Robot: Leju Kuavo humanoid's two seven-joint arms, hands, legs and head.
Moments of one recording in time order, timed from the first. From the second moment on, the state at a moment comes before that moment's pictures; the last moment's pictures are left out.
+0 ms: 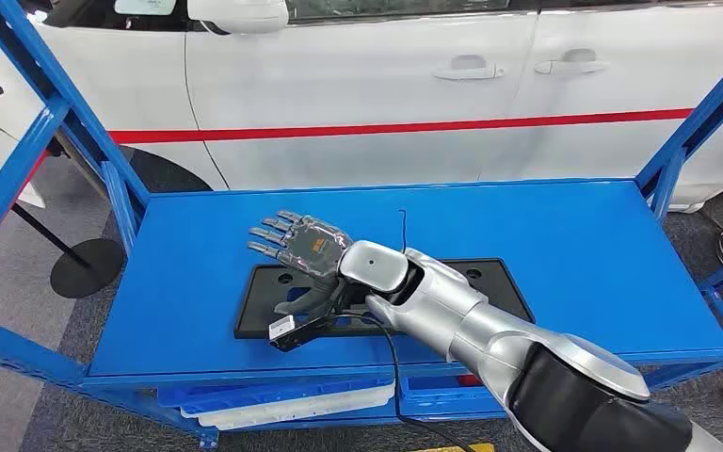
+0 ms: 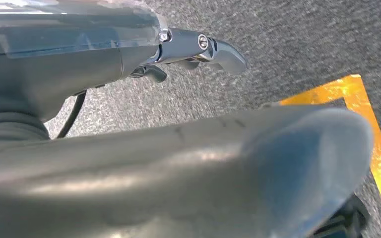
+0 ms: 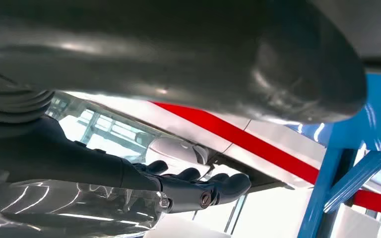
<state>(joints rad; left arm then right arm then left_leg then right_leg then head) -0.13 -0.15 0.97 -0.19 -1.28 -0.10 -0.09 -0.95 0.08 1.13 -0.83 1.02 -0.18 -0.27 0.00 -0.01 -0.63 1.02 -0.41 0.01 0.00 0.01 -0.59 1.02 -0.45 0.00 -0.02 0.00</state>
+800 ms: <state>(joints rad) -0.12 -0.15 0.97 -0.19 -1.29 -0.10 -0.09 -0.98 -0.18 1.06 -1.06 0.96 0.00 -0.25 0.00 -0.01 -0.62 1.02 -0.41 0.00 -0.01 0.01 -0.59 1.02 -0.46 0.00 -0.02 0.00</state>
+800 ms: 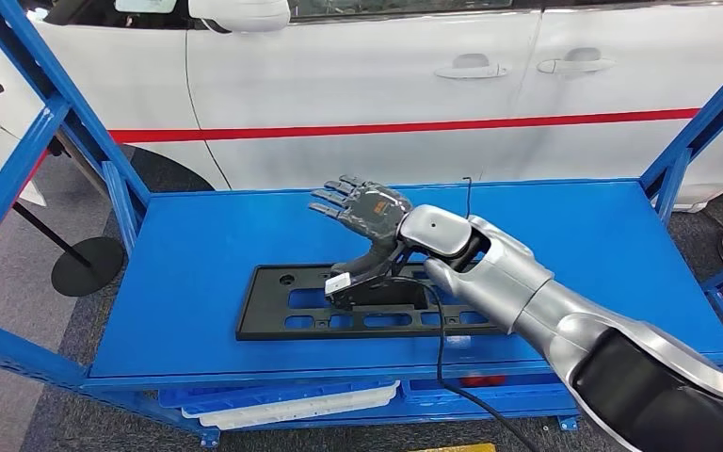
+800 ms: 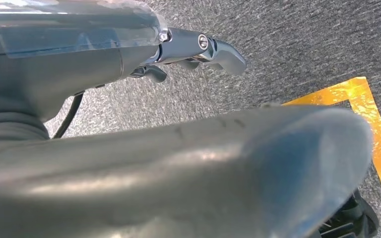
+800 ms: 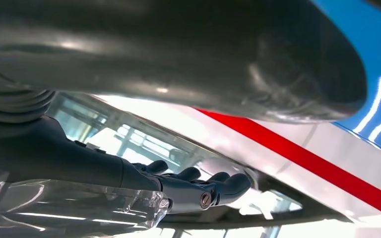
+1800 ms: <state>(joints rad) -0.11 -0.15 0.99 -0.19 -1.27 -0.11 -0.08 -0.17 -0.78 0.62 -1.88 0.75 0.08 -0.25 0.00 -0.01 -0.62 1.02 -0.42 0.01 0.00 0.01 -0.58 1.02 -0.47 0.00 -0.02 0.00</state>
